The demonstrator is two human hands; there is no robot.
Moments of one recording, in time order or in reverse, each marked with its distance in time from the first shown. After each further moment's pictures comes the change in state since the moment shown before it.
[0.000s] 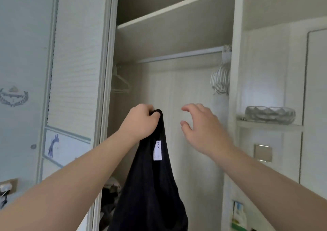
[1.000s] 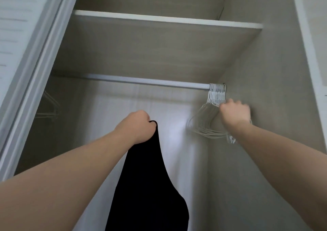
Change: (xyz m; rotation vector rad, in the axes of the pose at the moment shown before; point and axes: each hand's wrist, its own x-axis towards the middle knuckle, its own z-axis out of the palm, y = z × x) left_hand 0.297 -0.097 0.087 -0.081 -0.174 0.266; right_hand 0.266 0.143 0.011 -1.344 0.110 0.508
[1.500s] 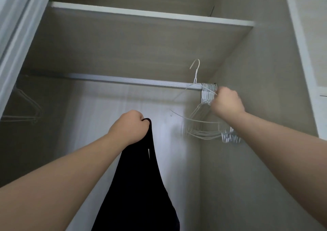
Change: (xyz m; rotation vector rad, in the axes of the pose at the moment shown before) left_hand 0.028 0.006 0.024 -0.117 0.052 0.011; right_hand 0.017 0.009 -0.035 0.757 -0.004 0.251
